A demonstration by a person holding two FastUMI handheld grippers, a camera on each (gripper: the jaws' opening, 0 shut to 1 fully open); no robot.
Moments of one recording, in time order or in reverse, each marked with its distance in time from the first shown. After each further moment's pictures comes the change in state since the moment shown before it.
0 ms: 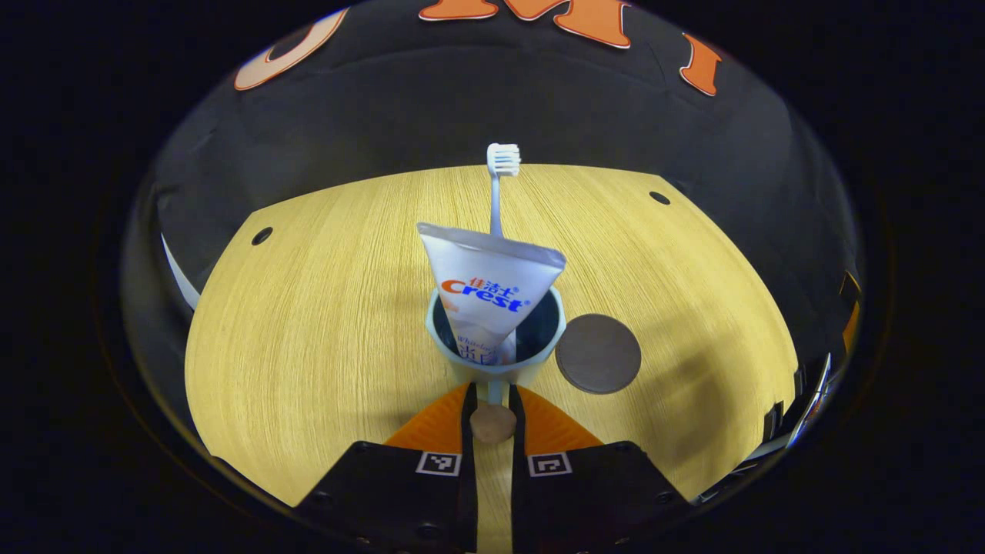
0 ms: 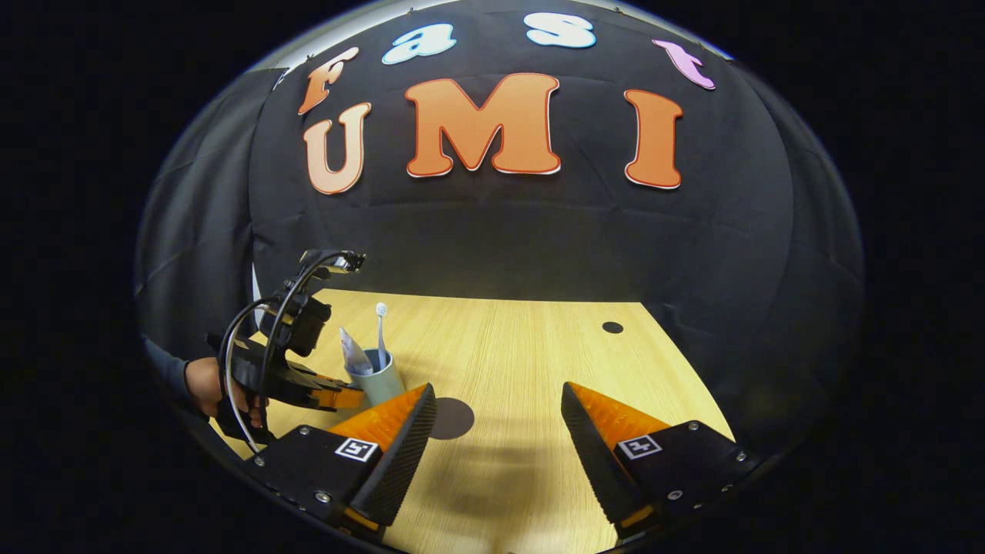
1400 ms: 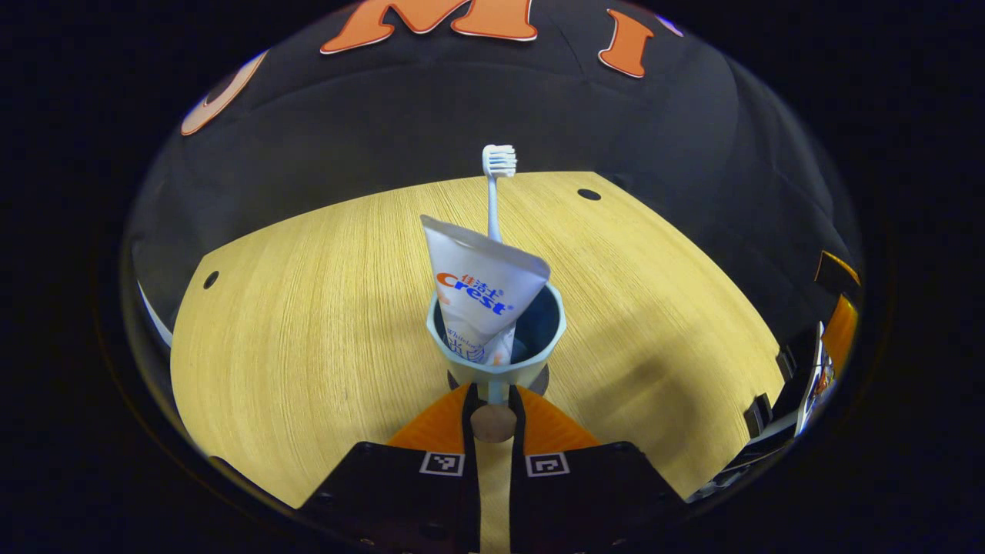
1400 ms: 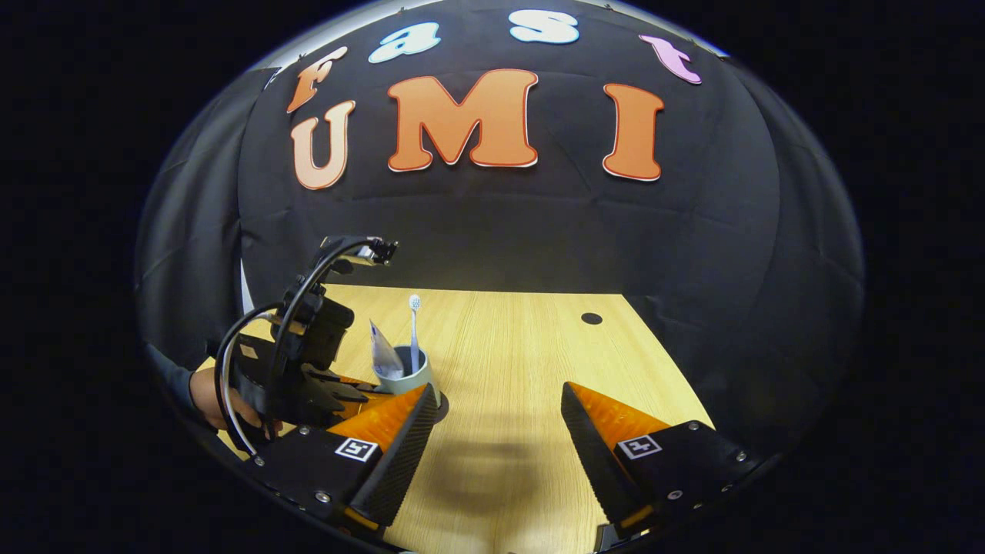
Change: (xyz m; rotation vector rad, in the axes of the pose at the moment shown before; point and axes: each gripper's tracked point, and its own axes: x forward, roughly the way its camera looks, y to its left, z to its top) left arm 0.013 -0.102 0.014 0.130 -0.048 -0.123; right arm -0.012 -0.031 -0.015 0.011 0.022 -0.046
